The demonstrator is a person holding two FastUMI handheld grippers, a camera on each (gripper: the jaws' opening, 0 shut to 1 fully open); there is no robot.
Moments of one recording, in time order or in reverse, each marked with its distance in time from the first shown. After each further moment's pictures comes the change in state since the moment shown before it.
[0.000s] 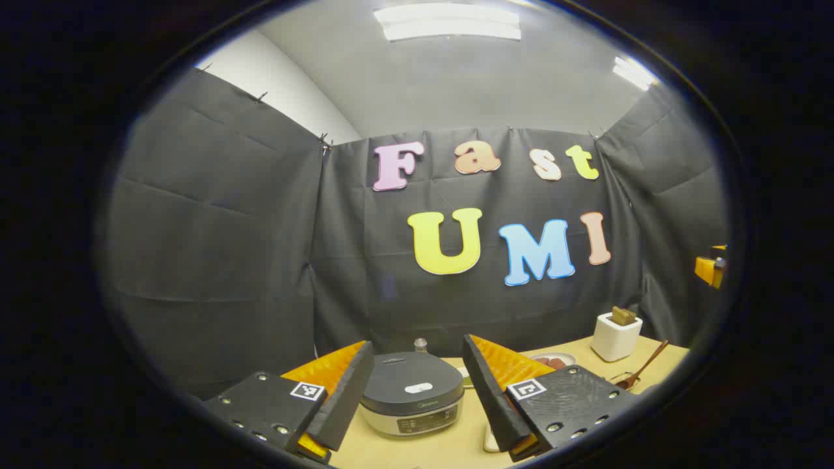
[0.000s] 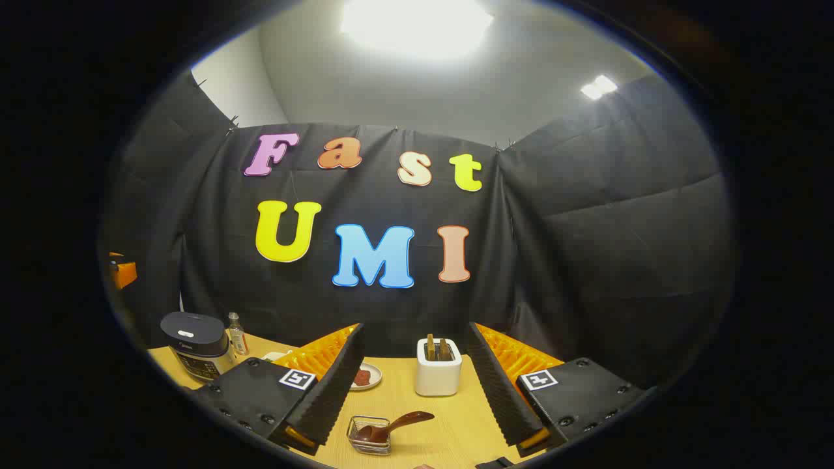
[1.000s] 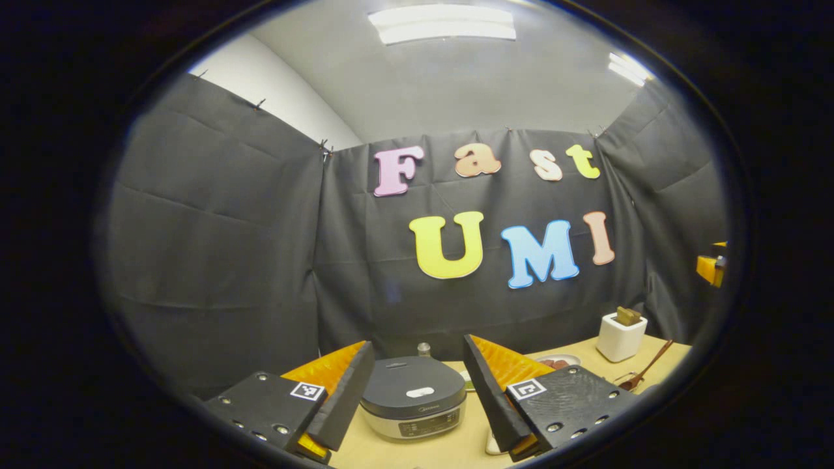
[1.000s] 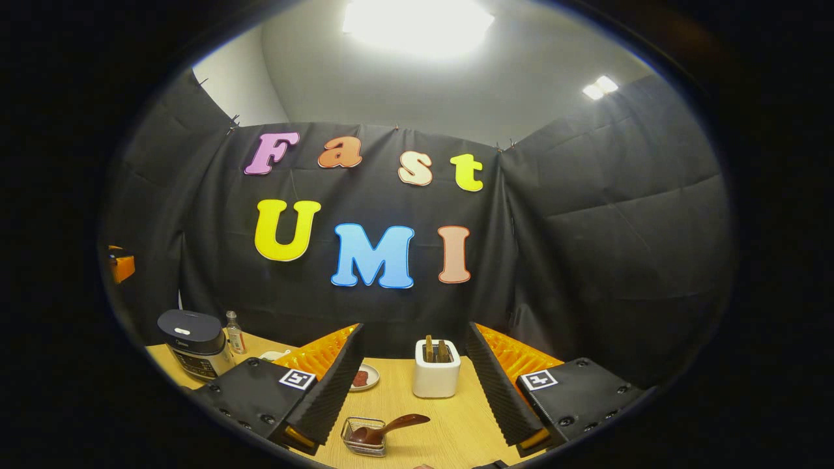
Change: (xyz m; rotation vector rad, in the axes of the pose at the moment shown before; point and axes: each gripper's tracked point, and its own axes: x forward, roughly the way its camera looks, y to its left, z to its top) left arm -0.002 -0.004 0.007 0.024 -0.013 0.018; right arm 0.008 -0.007 -0.003 0.002 0.000 0.005
